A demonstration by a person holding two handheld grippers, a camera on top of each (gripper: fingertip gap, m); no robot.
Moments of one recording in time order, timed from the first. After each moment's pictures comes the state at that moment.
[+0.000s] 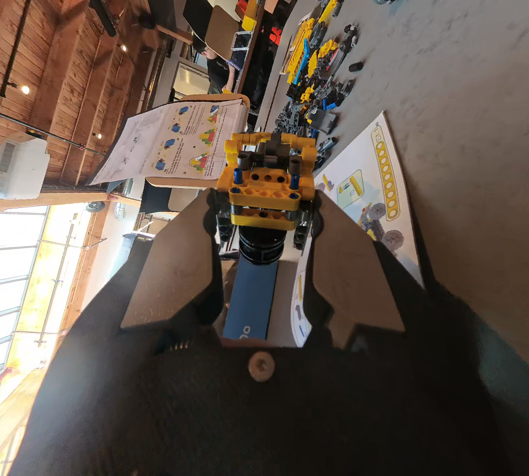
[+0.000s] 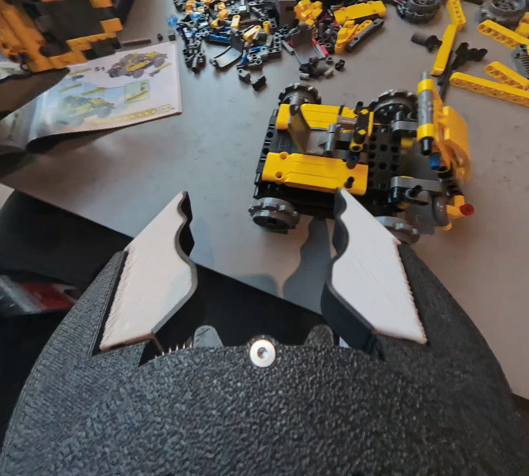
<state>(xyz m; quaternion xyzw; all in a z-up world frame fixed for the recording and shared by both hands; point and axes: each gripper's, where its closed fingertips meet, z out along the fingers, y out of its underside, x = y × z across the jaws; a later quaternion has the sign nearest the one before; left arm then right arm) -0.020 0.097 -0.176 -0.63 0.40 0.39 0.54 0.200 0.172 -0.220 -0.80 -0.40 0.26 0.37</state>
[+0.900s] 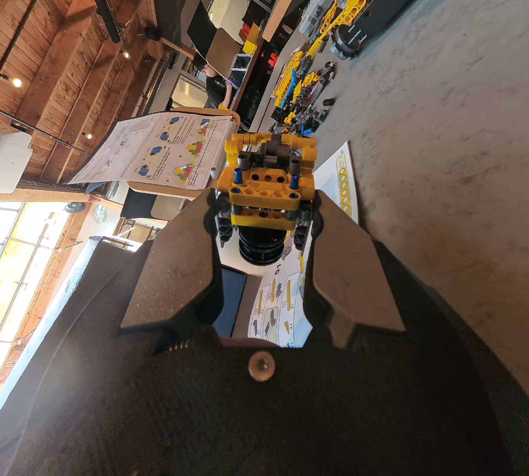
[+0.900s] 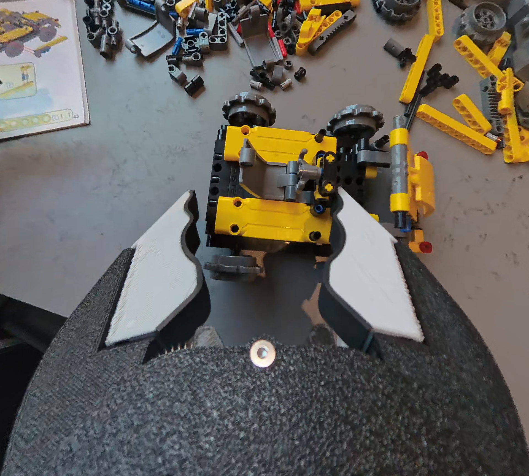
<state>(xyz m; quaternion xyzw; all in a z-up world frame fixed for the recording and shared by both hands) 0.003 0.096 -0.194 -0.63 0.38 0.34 0.58 0.177 0.237 -0.240 -0.82 -0.44 0.15 0.33</state>
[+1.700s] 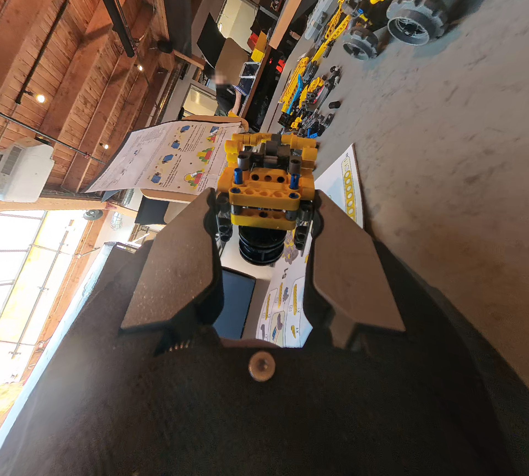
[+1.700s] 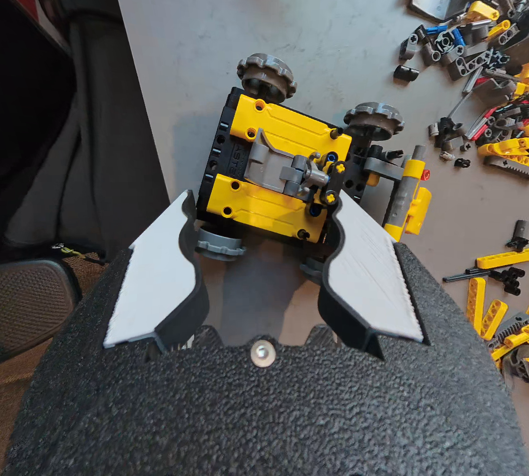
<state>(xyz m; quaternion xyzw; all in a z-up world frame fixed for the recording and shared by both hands) 0.005 0.096 -0.190 -0.61 0.38 0.36 0.59 0.198 0.174 -0.247 -0.51 -0.82 0.17 0.18</state>
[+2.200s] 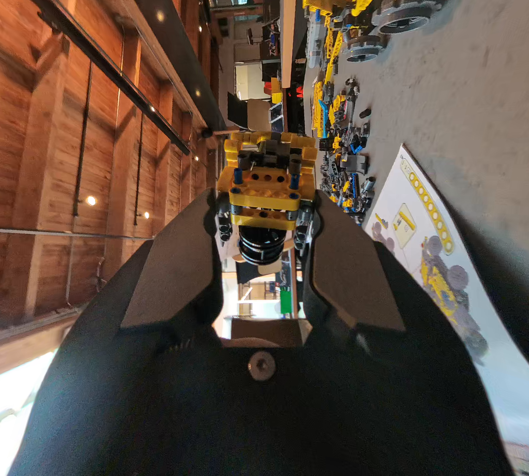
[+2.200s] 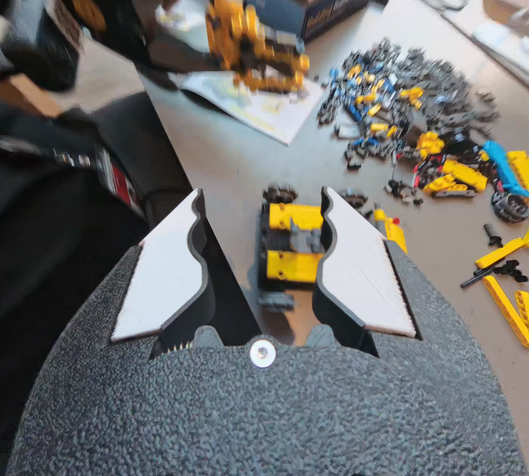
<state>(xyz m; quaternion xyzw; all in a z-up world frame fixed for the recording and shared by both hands) 0.037 0.101 -0.143 -0.45 0.54 0.49 0.53 0.175 0.127 -0.155 -0.57 -0.67 0.33 0.33</state>
